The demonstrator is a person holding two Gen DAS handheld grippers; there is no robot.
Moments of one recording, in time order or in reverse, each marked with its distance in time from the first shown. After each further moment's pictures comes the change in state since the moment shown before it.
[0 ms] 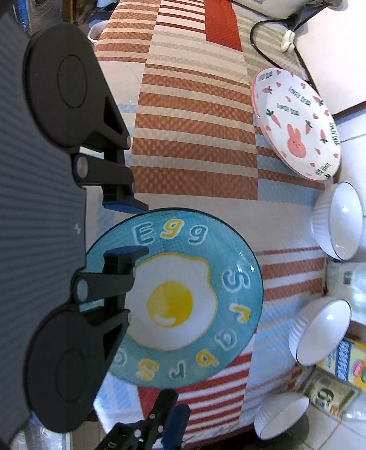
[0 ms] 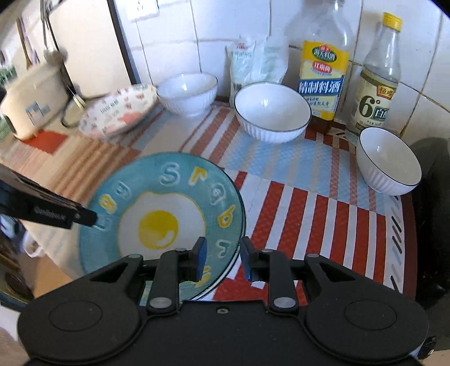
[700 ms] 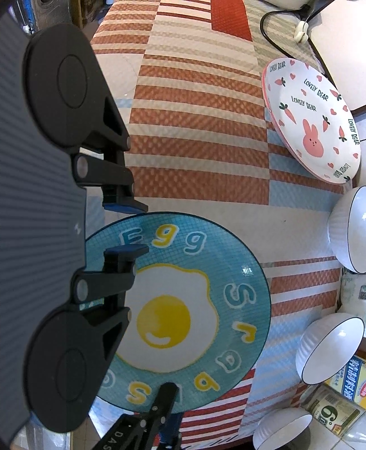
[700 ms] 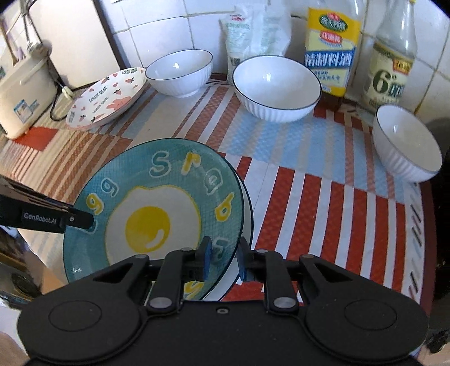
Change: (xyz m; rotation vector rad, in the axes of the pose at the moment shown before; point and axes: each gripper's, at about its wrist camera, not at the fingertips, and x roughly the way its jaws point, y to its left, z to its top) left arm 0.034 0.014 0.013 -0.025 0.080 -0.007; right arm 0.042 -0.001 0.008 0.025 0.110 0.001
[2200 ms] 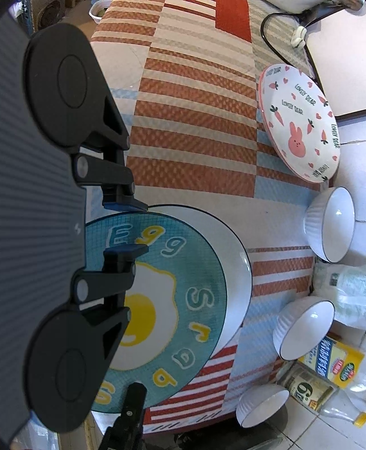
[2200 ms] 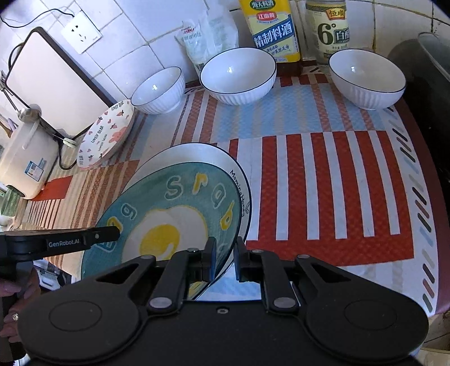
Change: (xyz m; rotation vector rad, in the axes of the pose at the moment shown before) left arm -0.023 0.003 -0.023 -0.044 -0.131 -0.073; right arm -0.037 -0.021 -0.033 0.333 -0.008 0.119
